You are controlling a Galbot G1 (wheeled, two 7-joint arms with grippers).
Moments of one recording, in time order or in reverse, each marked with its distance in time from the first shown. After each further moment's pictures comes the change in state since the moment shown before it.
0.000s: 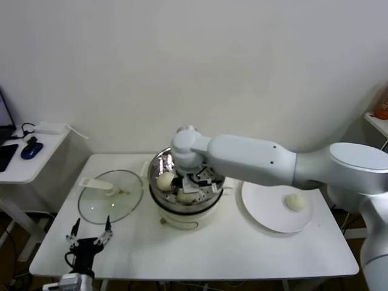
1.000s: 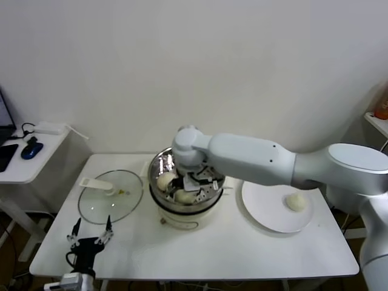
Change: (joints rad) left arm -0.005 -0.005 0.003 0.005 0.003 0.001 0.000; right arm 0.014 -0.009 0.010 -0.027 0.058 0.052 0.010
